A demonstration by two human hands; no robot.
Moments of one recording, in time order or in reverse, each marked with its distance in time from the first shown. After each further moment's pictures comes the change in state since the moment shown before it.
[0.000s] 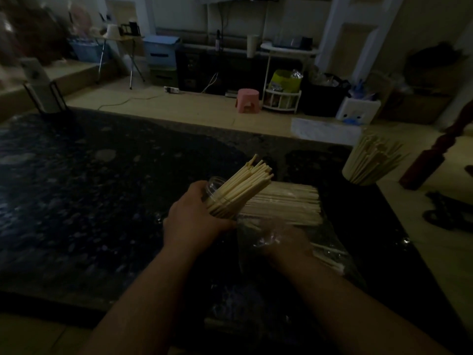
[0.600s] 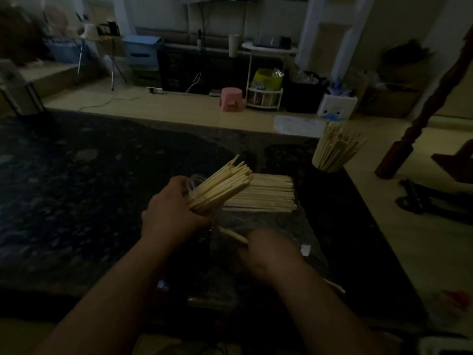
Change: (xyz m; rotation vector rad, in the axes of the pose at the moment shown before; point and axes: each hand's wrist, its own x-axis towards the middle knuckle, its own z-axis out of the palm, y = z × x) left_hand -0.026 0.012 -0.006 0.121 -0.004 0.051; right_hand -0.057 0.010 0.002 -0.075 -0.039 -0.041
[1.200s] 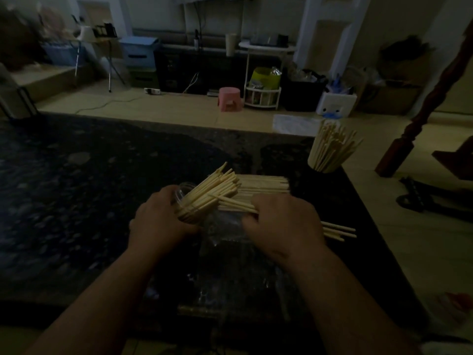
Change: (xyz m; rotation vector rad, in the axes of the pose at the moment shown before) left_hand 0.008 -0.006 0.010 0.065 -0.018 -0.035; right_hand -0.018 0.009 -0.068 -0.056 0.483 -0.177
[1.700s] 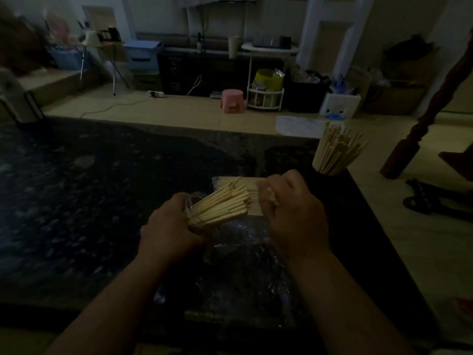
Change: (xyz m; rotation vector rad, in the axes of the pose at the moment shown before) left_hand -0.003 -0.002 0.006 0.001 -0.062 0.025; right_hand 0.010 0.009 0.029 0.251 0.644 -0.073
